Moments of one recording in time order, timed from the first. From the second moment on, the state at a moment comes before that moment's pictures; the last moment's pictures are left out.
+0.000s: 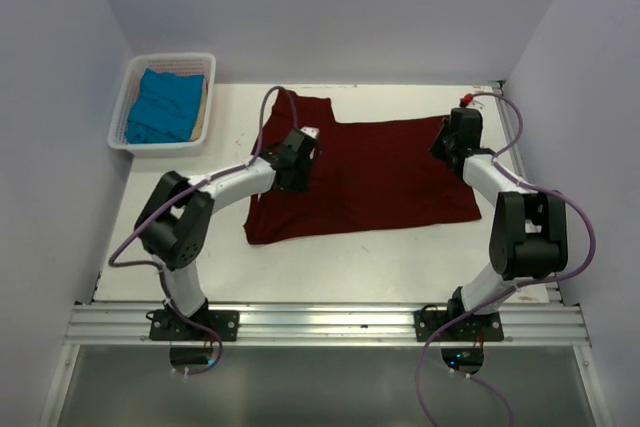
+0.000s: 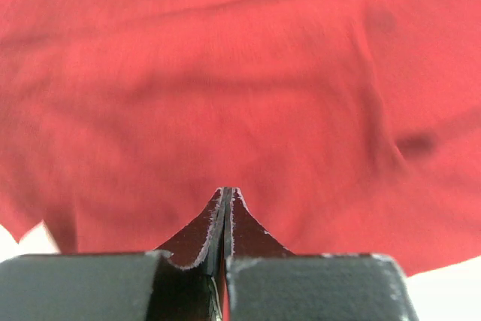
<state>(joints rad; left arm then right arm) -0.62 1.90 1.28 -0.39 -0.16 -0.35 0.02 1.65 1.02 0.00 0.08 0.43</state>
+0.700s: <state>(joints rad) -0.66 1.66 0.89 -0.30 -0.09 -0.53 0.03 1.64 0.91 -0.36 0.43 0.55</state>
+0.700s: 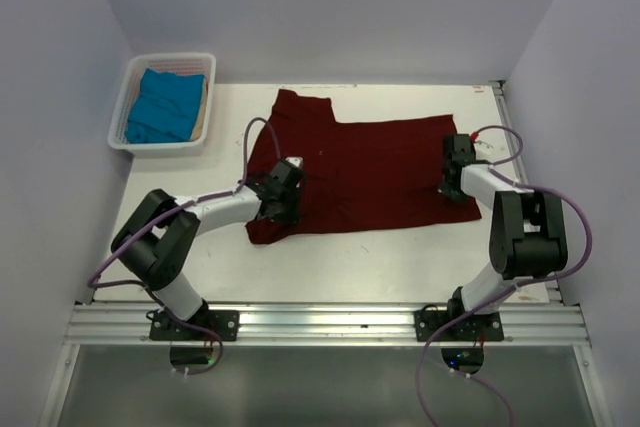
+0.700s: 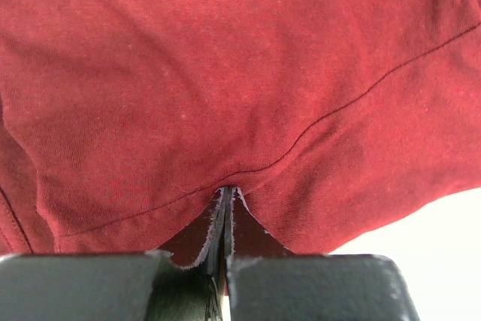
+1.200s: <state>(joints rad) -0.66 1.57 0.78 -0.24 -0.13 -0.63 0.03 1.67 0.94 -0.51 0.46 0.61</state>
